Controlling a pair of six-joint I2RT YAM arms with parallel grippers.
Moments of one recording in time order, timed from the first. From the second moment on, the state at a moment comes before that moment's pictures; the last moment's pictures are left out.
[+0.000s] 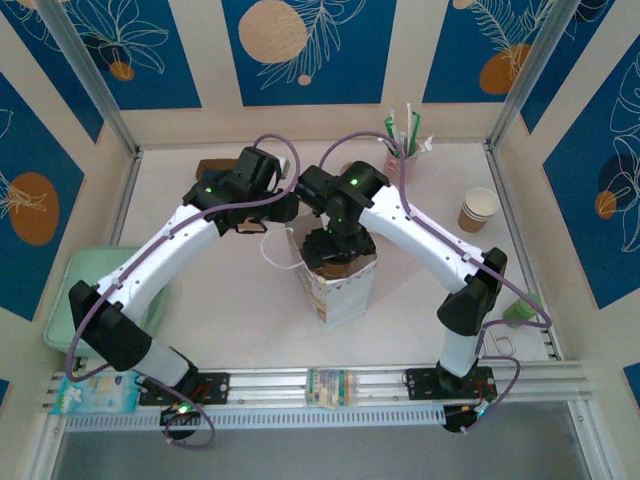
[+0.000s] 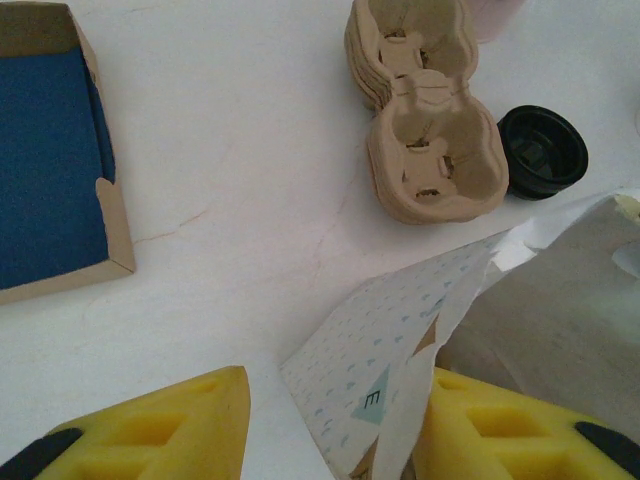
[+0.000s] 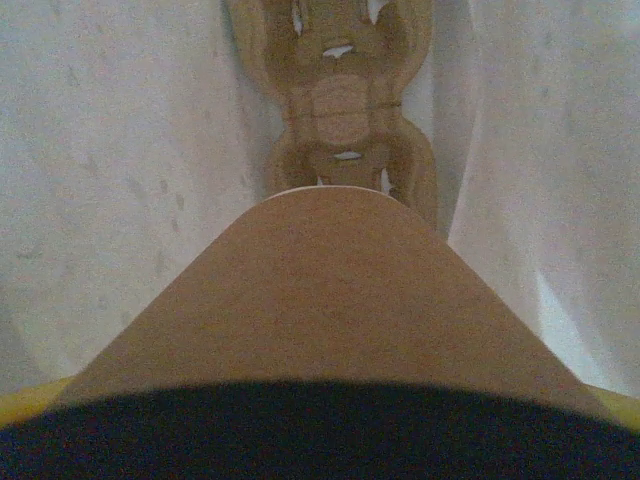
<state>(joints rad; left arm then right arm) -0.63 1.51 1.53 -0.86 -0.05 -0.36 0.87 1.80 1.97 -1.65 -0.03 0.56</state>
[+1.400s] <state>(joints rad) -0.63 1.51 1.53 -0.86 -0.06 -0.36 0.92 1.79 1.85 -1.58 -0.06 0.53</state>
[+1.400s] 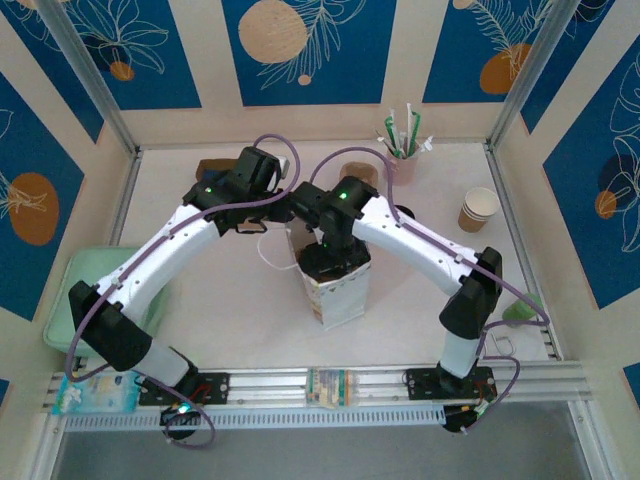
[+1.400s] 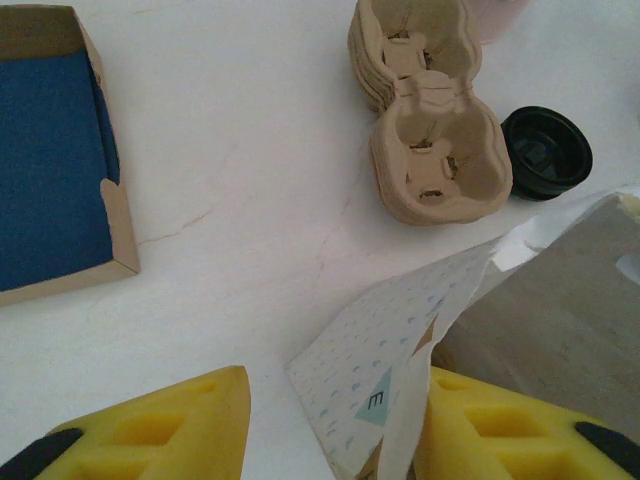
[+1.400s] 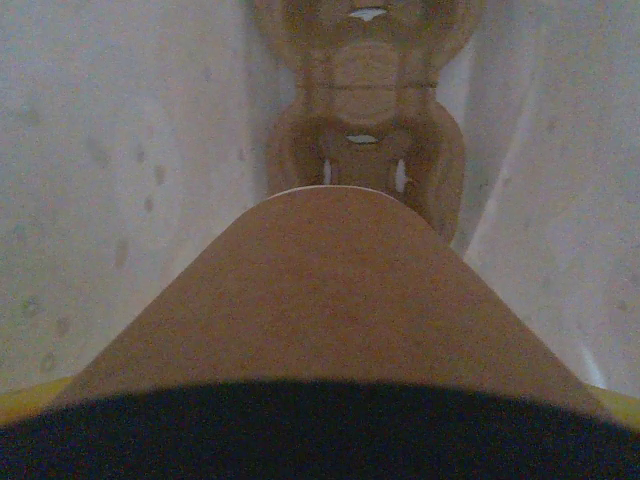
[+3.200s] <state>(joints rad) -0.63 1.57 1.55 -0.87 -0.05 -0.32 0.91 1.81 1.78 -1.55 -0.04 0.52</state>
